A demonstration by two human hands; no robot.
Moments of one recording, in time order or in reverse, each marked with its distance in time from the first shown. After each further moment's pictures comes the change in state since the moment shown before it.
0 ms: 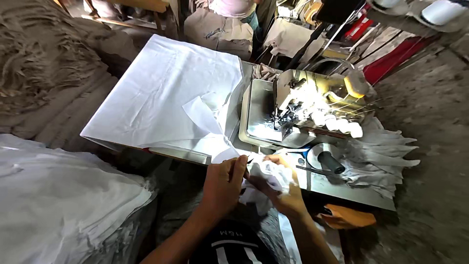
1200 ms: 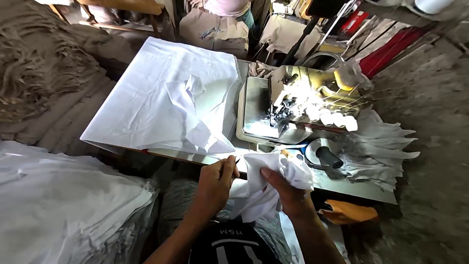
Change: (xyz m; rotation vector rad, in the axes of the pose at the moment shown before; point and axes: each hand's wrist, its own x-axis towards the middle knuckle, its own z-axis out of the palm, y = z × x) left_hand -0.004 -0.012 -0.005 -0.026 -0.053 -0.150; right_hand -0.008 -0.027 0.003 0.054 0.171 0.046
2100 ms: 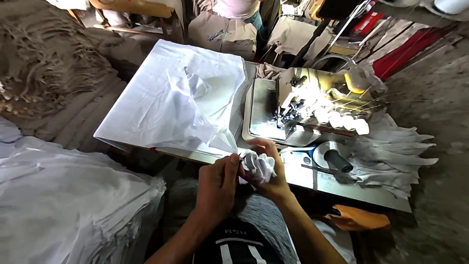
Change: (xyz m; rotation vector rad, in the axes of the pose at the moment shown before) left_hand -0.012 0.019 -0.006 -0.023 0.148 0.296; right_hand 0.037 0.035 0.027 -0.100 -0.303 -0.317
